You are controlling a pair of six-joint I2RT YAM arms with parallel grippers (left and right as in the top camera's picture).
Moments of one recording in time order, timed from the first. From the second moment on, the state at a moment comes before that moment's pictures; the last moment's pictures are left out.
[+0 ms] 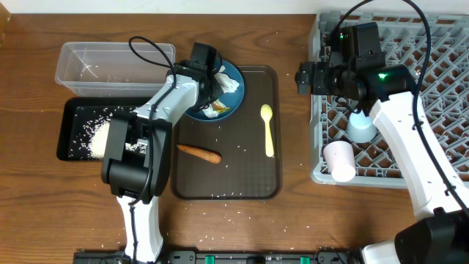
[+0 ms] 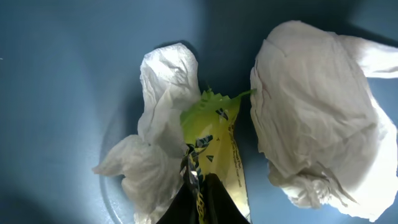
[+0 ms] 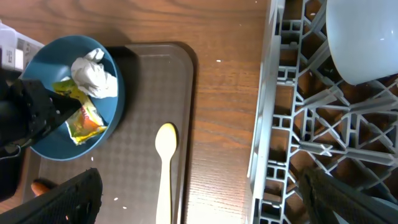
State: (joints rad) left arm -0.27 2.11 1.48 -0.57 -0.01 -0.82; right arm 0.23 1.63 1.50 -0.82 -0.13 0.27
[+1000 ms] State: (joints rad) left arm 0.01 1.80 1.49 -0.44 -0.16 -0.70; right arm 0.23 1.63 1.50 -0.82 -0.13 0.27
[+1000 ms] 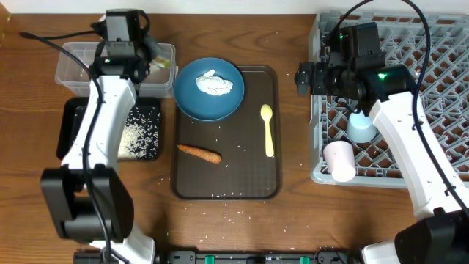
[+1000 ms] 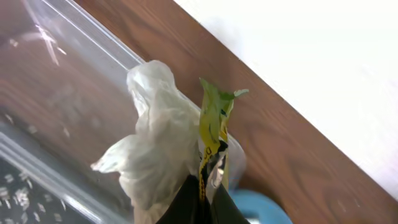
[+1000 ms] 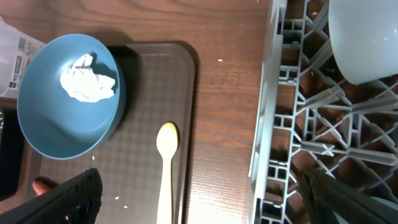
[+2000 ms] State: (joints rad) left arm -0.27 1.85 1.49 -0.56 -0.02 -0.68; right arm 0.24 1.63 1.50 -0.84 -0.13 0.26
